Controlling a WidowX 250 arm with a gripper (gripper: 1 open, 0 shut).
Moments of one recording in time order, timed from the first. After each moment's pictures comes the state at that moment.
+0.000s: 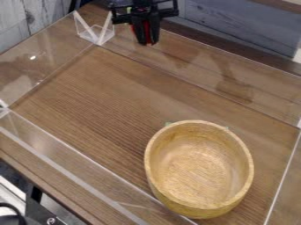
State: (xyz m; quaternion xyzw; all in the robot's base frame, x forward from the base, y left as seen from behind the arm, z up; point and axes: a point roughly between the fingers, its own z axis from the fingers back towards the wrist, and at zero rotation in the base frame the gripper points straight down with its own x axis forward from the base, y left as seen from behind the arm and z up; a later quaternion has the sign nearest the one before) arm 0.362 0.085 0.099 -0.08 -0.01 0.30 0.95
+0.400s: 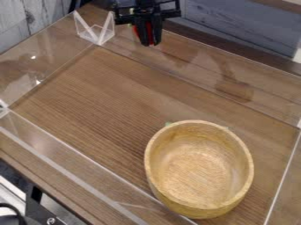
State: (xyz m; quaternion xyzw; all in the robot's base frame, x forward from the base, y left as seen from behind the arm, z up) arm 0.365 0.082 0.097 -0.08 0.00 0.30 0.95
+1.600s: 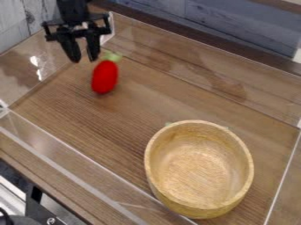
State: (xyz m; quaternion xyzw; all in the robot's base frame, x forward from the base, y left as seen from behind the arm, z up) arm 0.282 0.177 0.081 -0.08 0.01 0.30 0.95
